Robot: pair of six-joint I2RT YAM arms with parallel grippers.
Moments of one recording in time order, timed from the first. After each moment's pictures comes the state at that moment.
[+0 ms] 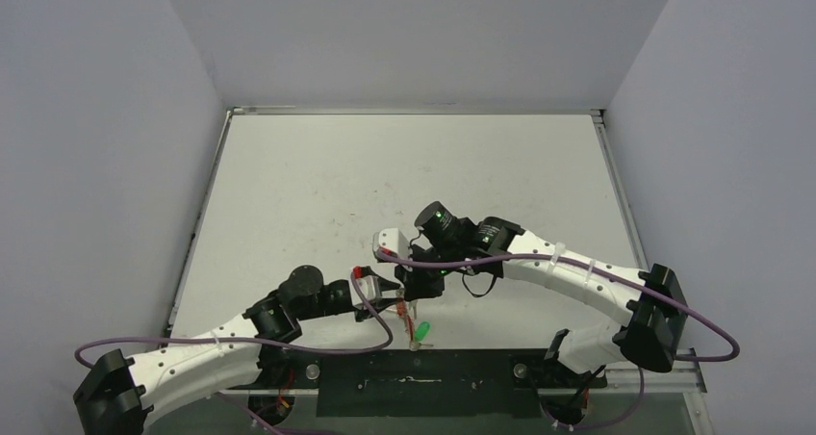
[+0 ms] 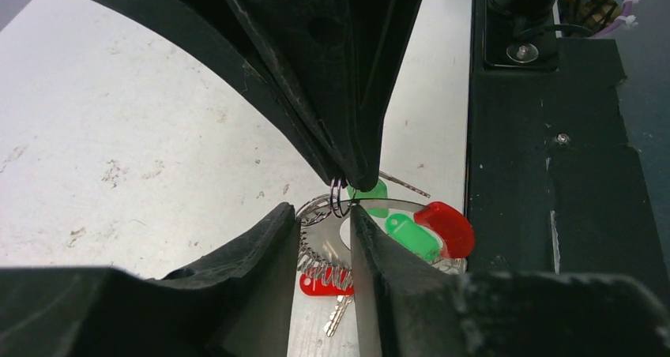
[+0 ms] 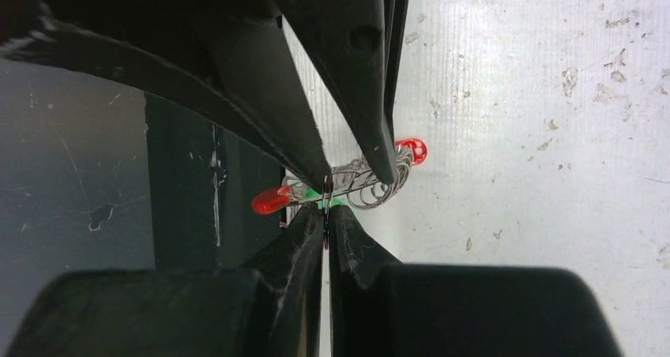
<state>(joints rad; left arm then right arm) -0.95 0.69 0.23 0.32 0.37 0.17 1.00 1.39 1.13 -0.69 -0.51 -0.32</state>
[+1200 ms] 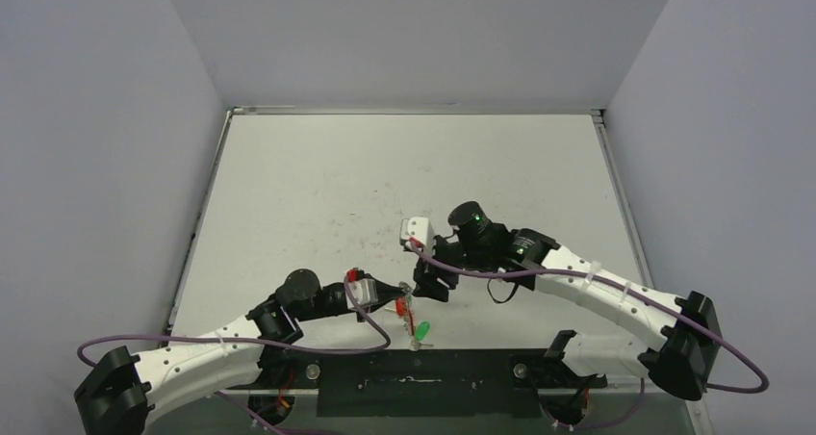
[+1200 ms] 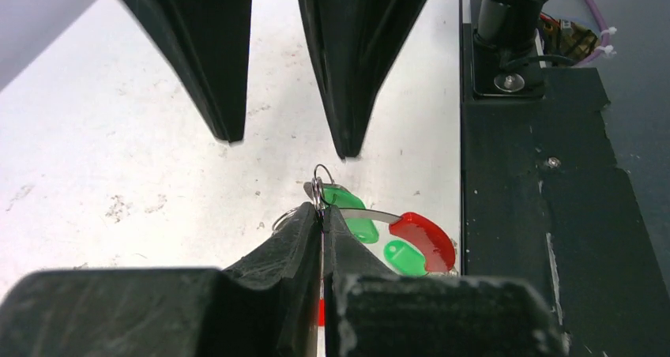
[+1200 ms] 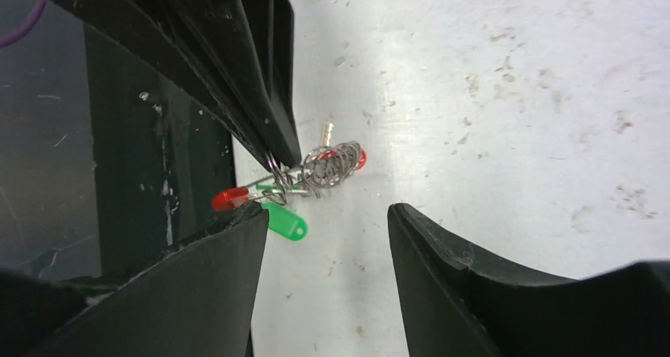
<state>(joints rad) -0.95 0.74 0.21 0.45 0.41 0.16 0.94 1.23 0.98 -0.51 -0.47 -0.30</state>
